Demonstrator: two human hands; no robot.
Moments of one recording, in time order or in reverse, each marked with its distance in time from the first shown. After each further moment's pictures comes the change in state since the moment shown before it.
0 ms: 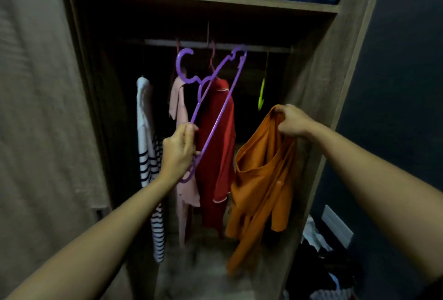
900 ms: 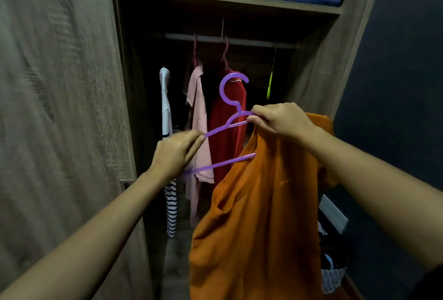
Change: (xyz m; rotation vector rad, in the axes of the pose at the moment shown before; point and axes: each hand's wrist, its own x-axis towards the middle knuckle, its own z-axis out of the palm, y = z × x) left_hand -0.048 0.012 -0.091 0.444 -0.188 0.439; right_hand -0.085 -0.060 0.024 -0.469 0.443 -0.783
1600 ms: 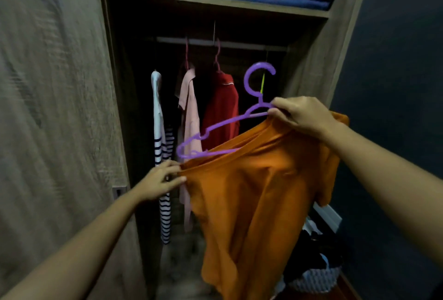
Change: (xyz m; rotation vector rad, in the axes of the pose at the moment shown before) left_hand -0.052 -0.059 0.026 -0.284 -0.550 -0.222; right_hand -0.022 0.042 -0.024 0.085 0.032 0.053
